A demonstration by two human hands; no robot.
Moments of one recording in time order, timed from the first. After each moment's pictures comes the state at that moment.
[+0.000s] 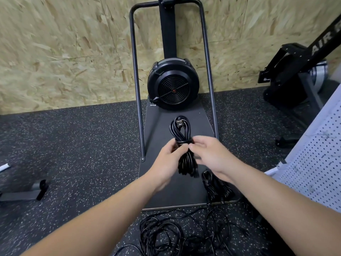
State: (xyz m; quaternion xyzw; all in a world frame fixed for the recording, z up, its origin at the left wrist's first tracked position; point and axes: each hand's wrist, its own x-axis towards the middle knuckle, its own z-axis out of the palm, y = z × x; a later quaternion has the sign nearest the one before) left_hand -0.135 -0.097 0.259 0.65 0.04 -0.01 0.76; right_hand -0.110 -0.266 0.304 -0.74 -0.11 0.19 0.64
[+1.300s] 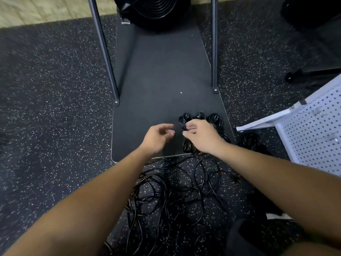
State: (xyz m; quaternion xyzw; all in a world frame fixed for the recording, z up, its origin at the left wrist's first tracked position) left_hand -0.063 -0.074 -0.032 0.78 0.15 -0.14 0.59; right_hand -0.038 -0.282 0.033 -0.90 -0.05 0.22 0.37
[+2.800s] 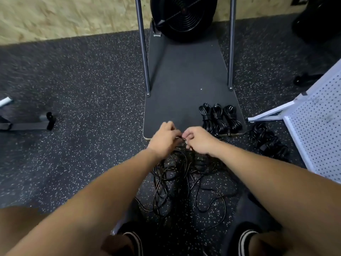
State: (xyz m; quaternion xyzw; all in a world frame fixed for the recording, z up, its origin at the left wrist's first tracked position) left_hand -0.235 -0.030 0.041 0.97 -0.09 -0.02 0.22; right_hand -0.197 -0.222 0.083 -0.86 -0.10 0.30 0.40
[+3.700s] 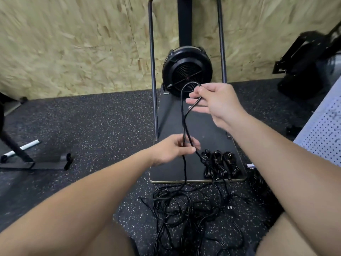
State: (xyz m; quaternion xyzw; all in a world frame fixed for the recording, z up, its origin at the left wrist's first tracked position) left_hand -0.220 -0.052 0.260 0.80 -0.07 -0.16 0.57; right_hand -0.142 -0.230 0.370 -0.65 -0.08 0.07 0.75
